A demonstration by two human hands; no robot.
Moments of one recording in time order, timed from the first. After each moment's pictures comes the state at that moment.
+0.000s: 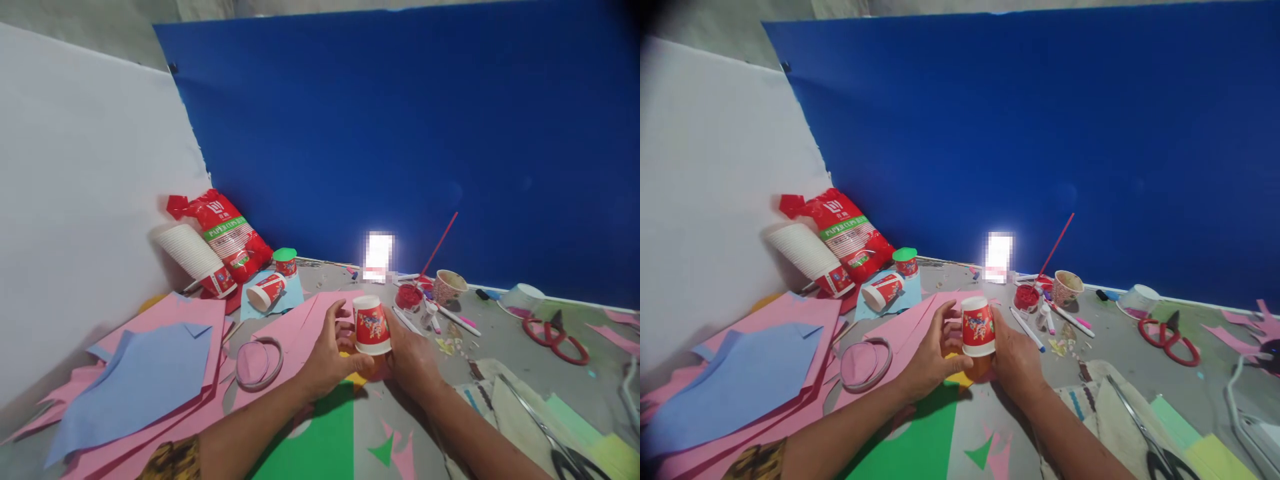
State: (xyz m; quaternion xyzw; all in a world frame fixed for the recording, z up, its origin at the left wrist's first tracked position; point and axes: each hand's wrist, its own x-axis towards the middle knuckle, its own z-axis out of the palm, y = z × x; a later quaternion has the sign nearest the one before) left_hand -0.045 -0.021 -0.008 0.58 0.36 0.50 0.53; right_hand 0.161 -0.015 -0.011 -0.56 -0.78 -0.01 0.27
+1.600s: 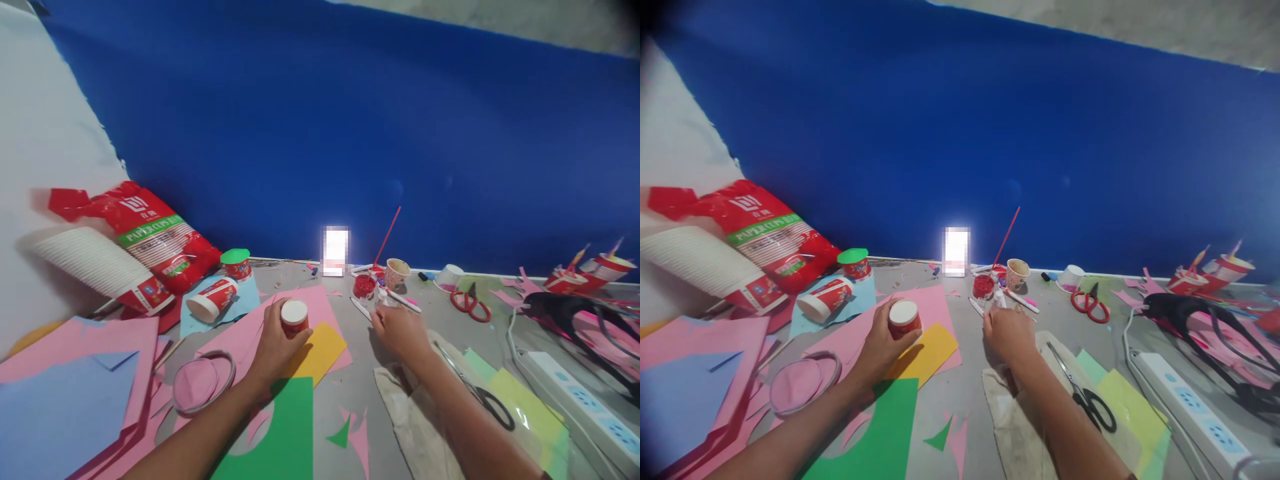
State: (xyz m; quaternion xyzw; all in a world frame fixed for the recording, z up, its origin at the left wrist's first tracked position) left_hand -0.057 0.006 -0.013 0.61 0.54 0.49 0.31; right_hand 0.211 -0.015 0.043 -0.75 -0.66 -0.04 0.03
